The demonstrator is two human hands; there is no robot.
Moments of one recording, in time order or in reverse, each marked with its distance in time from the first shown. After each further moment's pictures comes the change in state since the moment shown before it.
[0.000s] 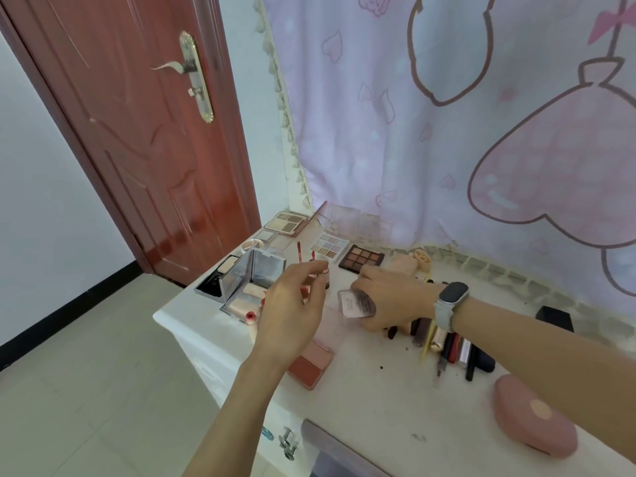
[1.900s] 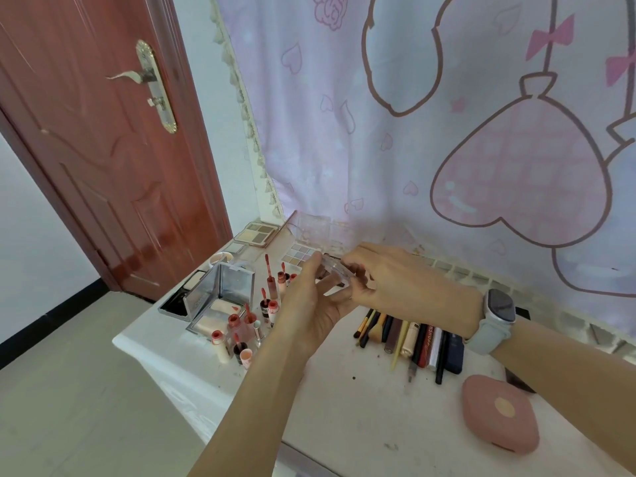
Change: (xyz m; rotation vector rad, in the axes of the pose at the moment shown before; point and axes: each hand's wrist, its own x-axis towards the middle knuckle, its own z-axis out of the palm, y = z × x) left_hand 0.028 0.044 0.045 -1.264 -0.315 -0.614; right_hand -0.068 -0.028 -0.076 0.183 0.468 0.055
